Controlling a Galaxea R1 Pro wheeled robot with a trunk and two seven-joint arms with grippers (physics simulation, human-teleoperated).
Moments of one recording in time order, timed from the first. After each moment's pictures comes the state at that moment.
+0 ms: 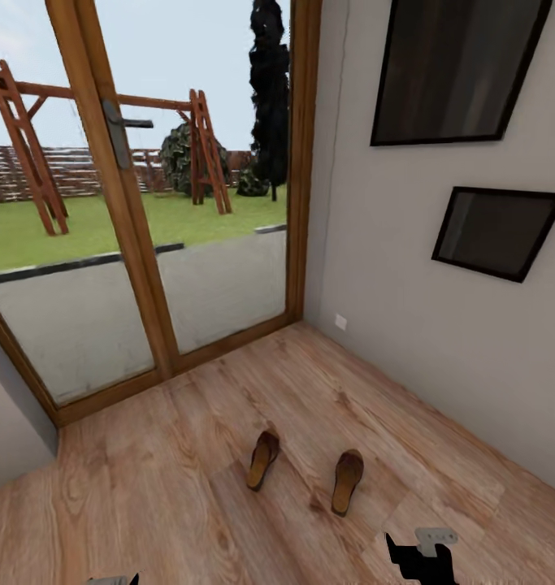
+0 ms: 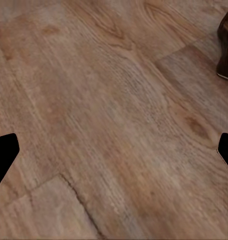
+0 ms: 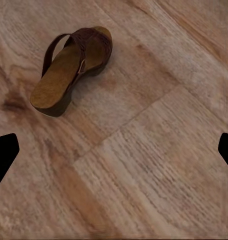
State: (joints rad) left arm -0.19 0.19 0.12 -0.33 0.15 -0.49 -0.26; right arm -0.47 -0.12 -0.05 -0.03 0.00 -0.47 0.05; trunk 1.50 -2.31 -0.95
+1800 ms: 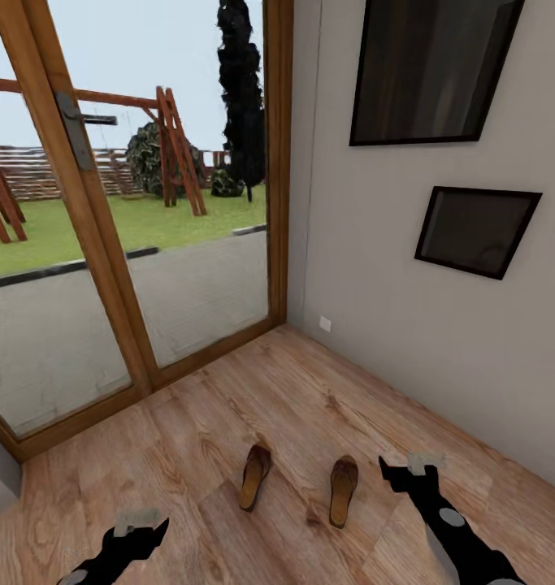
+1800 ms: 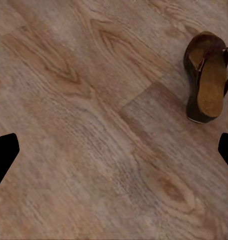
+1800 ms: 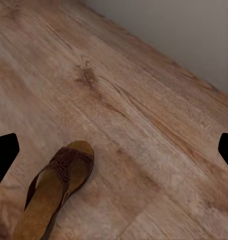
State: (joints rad) left arm -0.38 0.16 0.10 -0.37 0.05 -0.18 -0.26; right arm -0.47 -0.13 -0.05 -0.50 0.01 -0.22 0.06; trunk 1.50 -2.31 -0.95
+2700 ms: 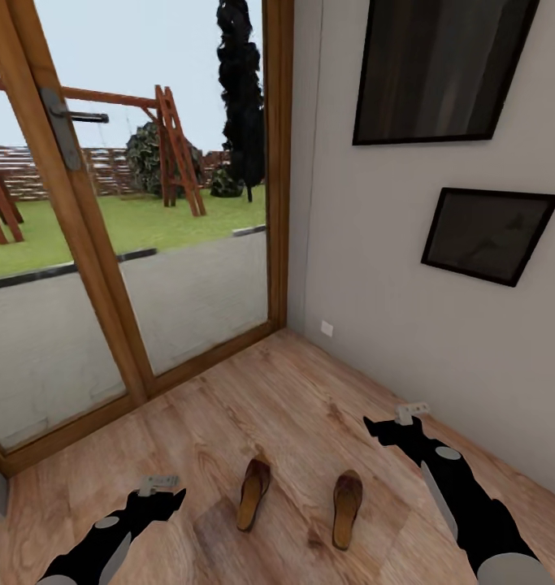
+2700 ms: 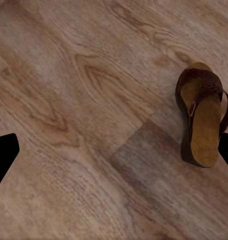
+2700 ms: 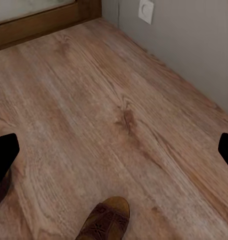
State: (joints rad) left arm -0.51 0.11 0.10 -0.36 -0.06 -0.05 -0.22; right arm -0.47 -0.13 -0.05 -0.96 0.02 0.23 0.25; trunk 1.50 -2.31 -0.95
